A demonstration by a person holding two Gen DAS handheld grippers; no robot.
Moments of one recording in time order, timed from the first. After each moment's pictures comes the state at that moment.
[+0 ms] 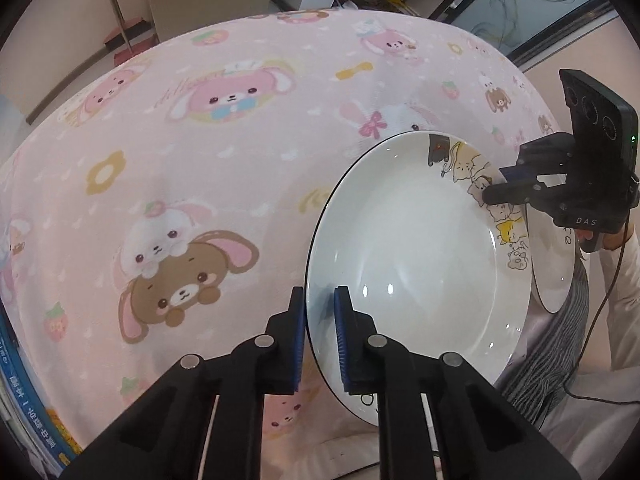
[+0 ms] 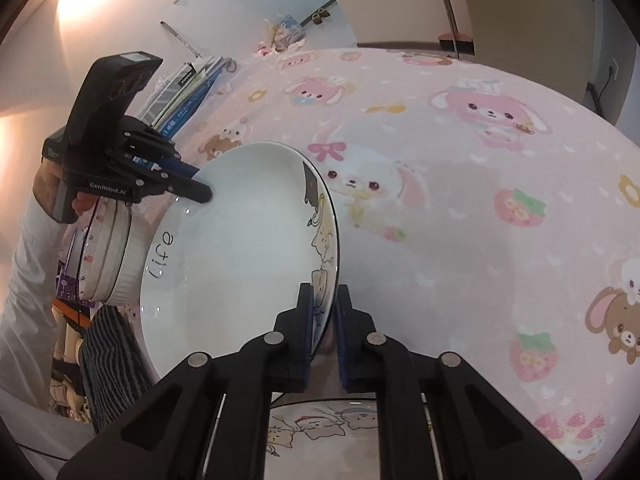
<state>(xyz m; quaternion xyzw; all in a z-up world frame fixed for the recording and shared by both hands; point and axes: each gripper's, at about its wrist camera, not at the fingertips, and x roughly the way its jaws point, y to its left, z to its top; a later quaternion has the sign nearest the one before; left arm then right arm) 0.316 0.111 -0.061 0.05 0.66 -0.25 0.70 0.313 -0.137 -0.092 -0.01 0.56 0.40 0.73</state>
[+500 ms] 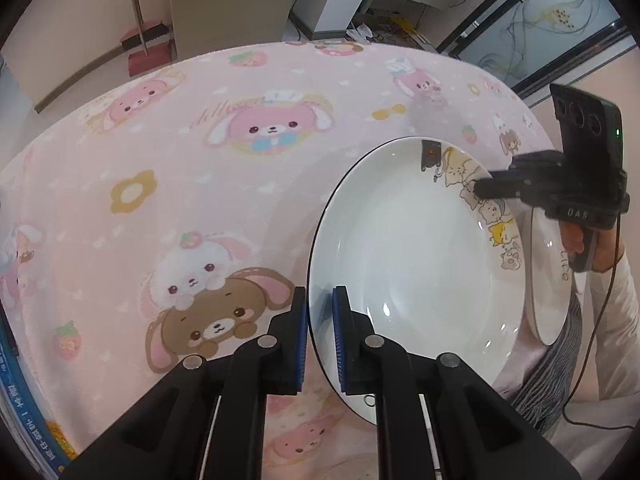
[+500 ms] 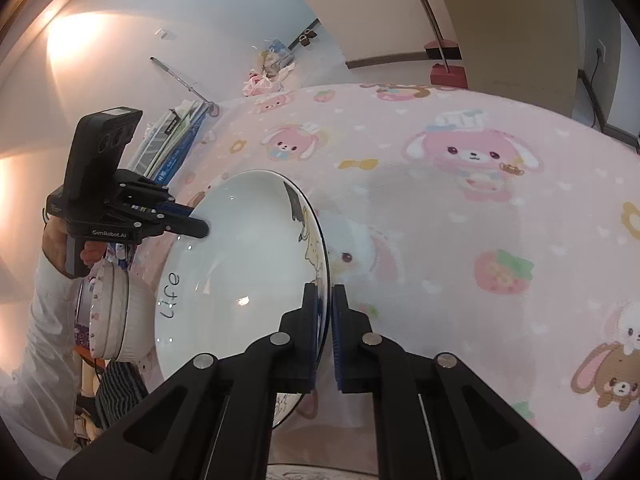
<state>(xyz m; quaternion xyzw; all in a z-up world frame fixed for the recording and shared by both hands) 0.342 0.131 -0.062 0.01 0.65 -0.24 0.73 0.357 -0.138 -0.093 0.05 0.55 0.38 0.74</state>
